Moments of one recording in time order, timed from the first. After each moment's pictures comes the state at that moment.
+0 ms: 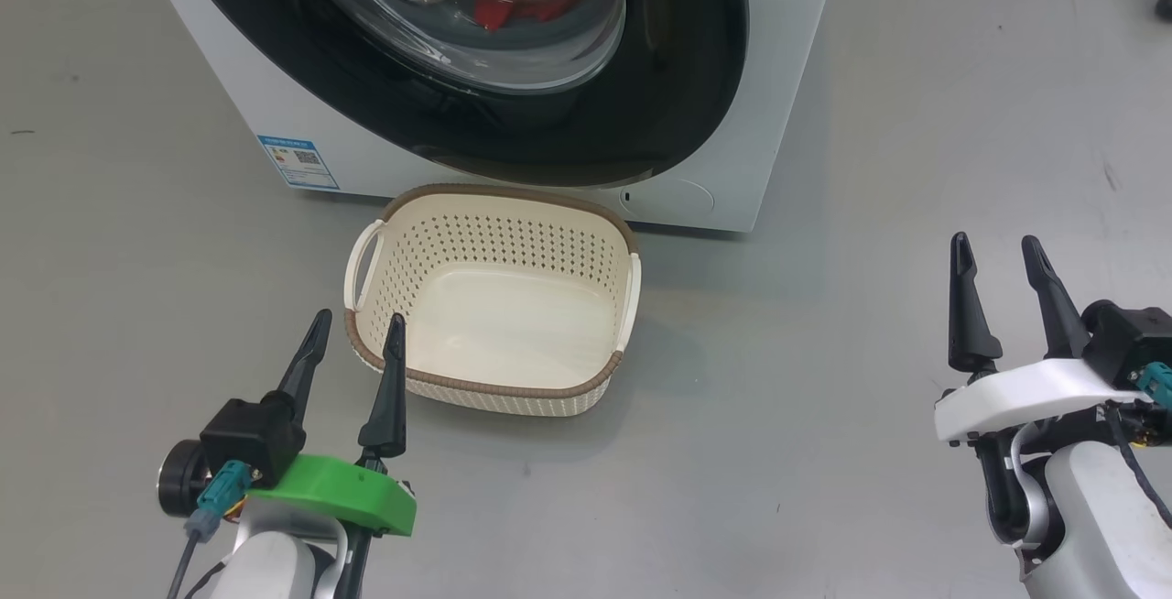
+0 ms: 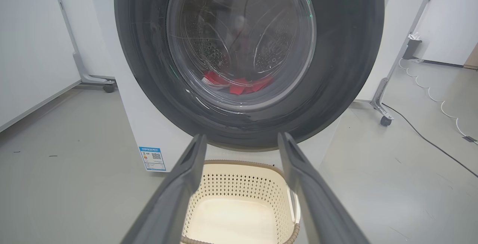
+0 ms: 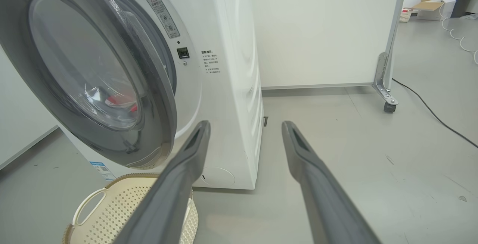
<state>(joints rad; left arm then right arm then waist) -0.16 0.03 -0.23 0.24 -0.37 -0.04 -0.25 -0.17 -0.24 0.22 0.21 0.54 -0.02 -0.23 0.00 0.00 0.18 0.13</state>
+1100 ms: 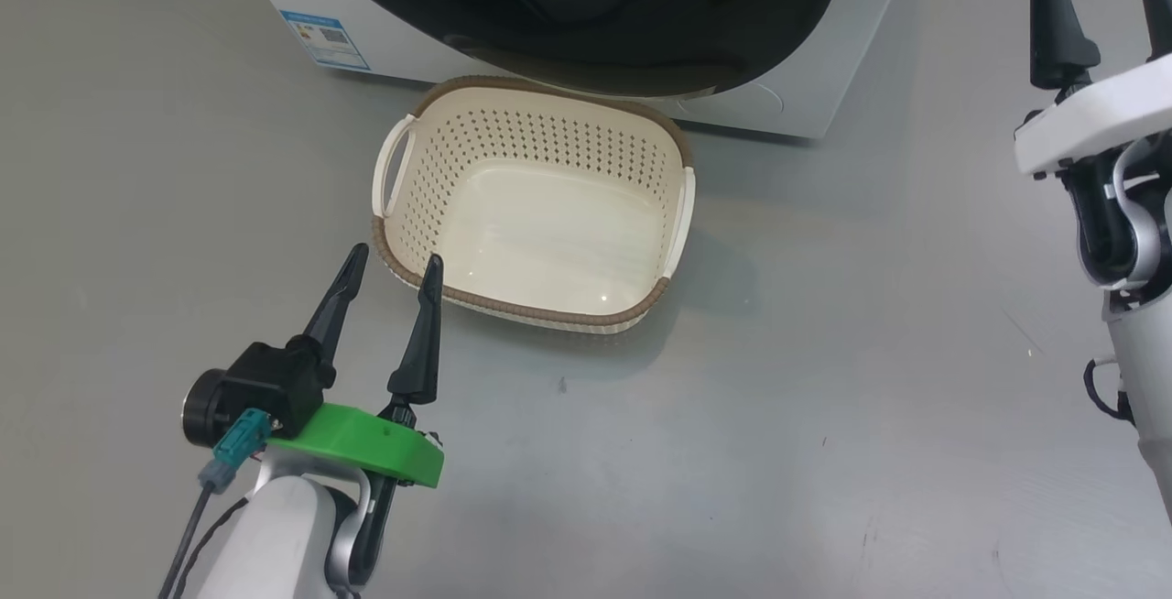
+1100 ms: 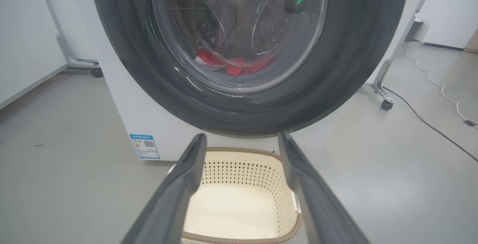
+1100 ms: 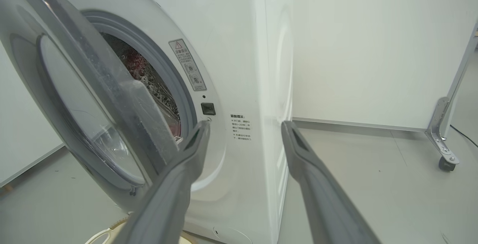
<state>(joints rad) -0.25 0.03 -0.29 0.22 -0.38 -0.05 -0.25 -0.62 -0.34 0.22 0.21 0.55 0.04 -0.01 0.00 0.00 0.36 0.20</state>
